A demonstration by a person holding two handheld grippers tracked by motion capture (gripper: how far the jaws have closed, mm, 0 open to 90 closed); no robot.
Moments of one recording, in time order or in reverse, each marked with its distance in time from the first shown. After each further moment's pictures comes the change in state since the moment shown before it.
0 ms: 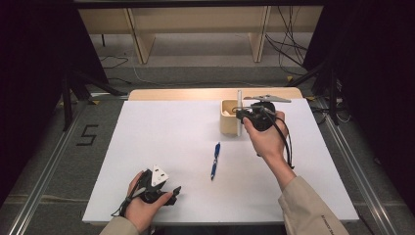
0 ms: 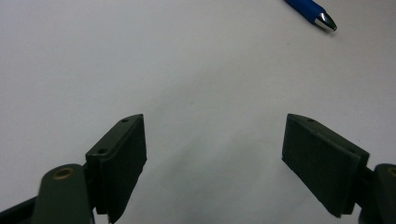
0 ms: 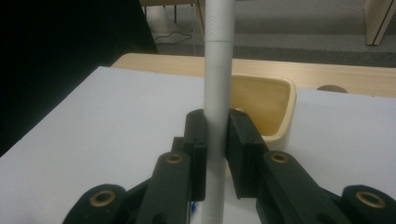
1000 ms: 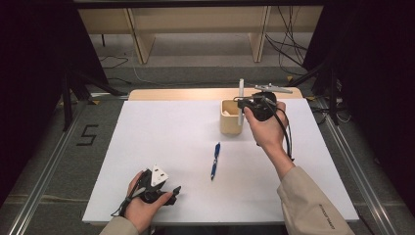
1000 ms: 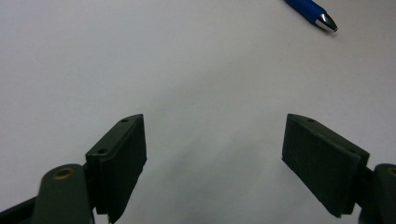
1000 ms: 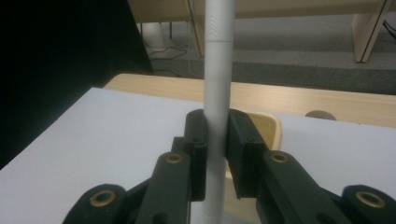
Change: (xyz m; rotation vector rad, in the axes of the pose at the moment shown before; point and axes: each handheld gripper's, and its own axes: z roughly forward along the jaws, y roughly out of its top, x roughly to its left) left arm 0.000 0.000 -0.001 -0.001 0.001 0.000; right arm -0.008 0.022 0.008 -0.057 -0.023 -0.003
